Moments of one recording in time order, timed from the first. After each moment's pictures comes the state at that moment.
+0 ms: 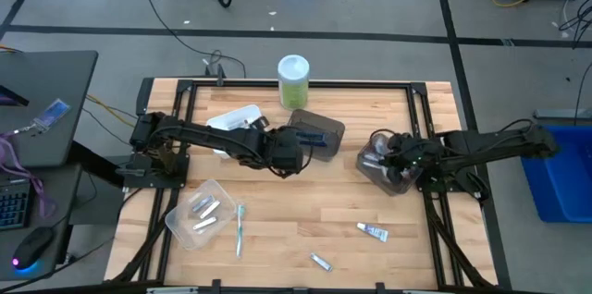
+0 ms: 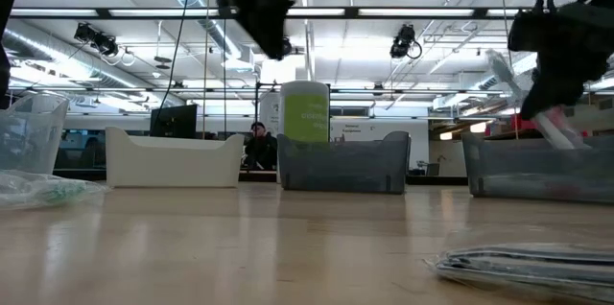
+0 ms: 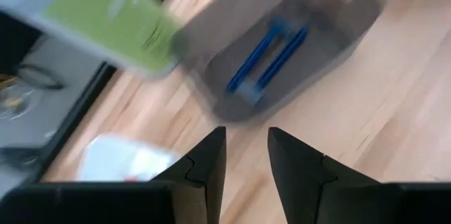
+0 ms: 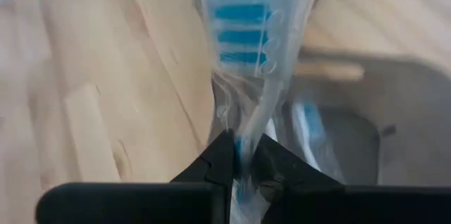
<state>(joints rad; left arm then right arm) -0.14 1.80 1.63 -1.05 -0.65 -0.57 0.09 0.57 0.45 -0.74 0.18 0.59</state>
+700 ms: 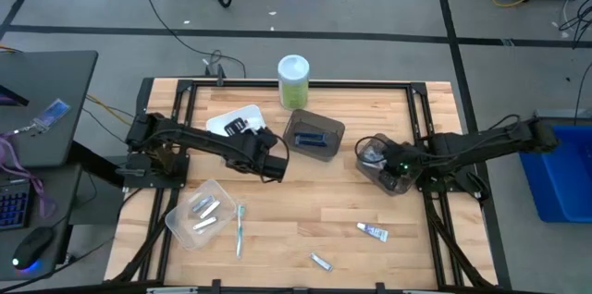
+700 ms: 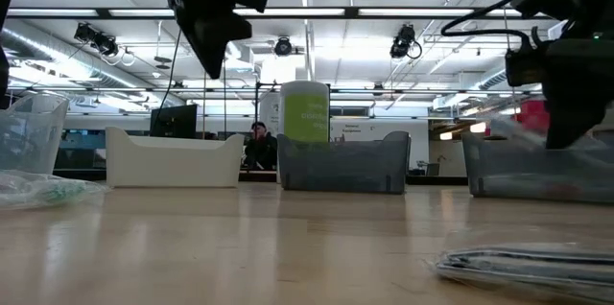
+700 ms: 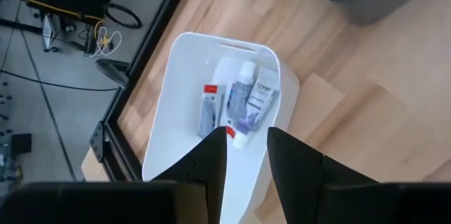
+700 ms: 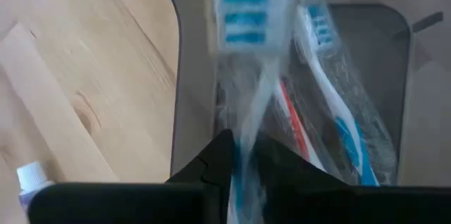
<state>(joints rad) -0.16 1.77 1.50 -1.42 -0.72 -0.82 0.09 0.81 0.45 -0.79 0.06 0.76</state>
